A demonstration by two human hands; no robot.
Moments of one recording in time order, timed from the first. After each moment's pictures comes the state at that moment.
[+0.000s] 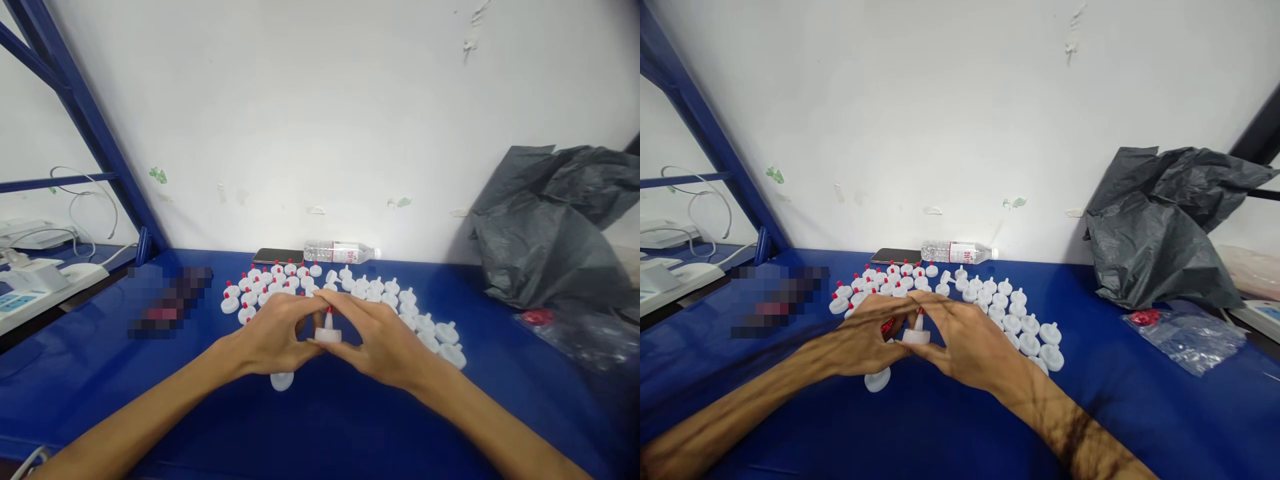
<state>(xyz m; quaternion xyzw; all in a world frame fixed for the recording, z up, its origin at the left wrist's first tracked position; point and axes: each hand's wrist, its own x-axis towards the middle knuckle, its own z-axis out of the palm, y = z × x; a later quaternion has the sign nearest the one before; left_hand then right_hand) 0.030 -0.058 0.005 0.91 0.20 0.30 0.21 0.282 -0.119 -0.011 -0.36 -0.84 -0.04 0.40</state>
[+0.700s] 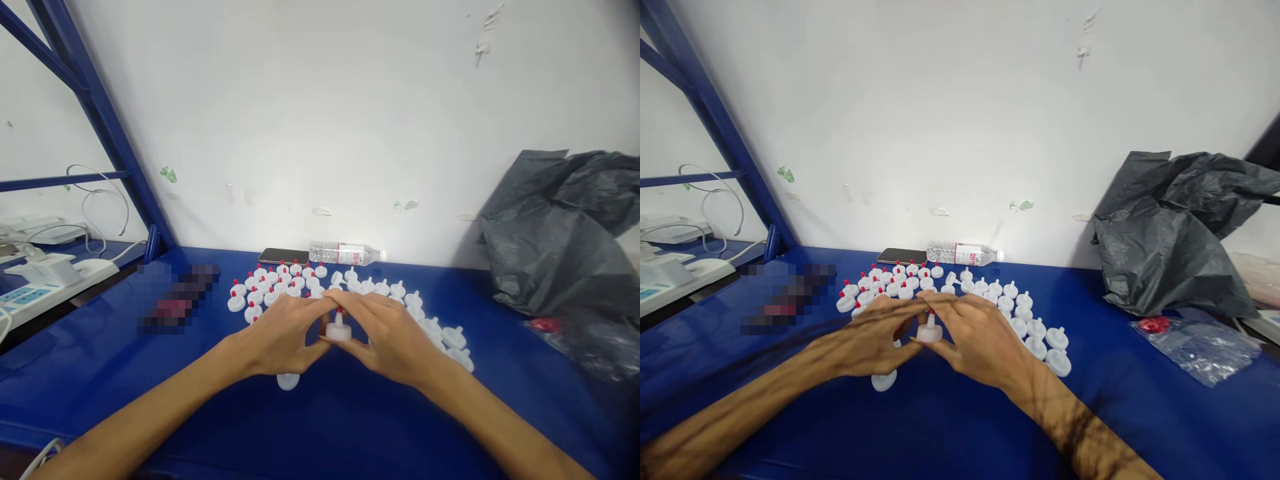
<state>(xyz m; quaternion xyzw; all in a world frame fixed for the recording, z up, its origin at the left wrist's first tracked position) 0.028 -0.060 -0.002 0.93 0.20 0.31 0.09 0.289 -0.114 -0.007 -0.34 -0.85 -0.14 0.38</state>
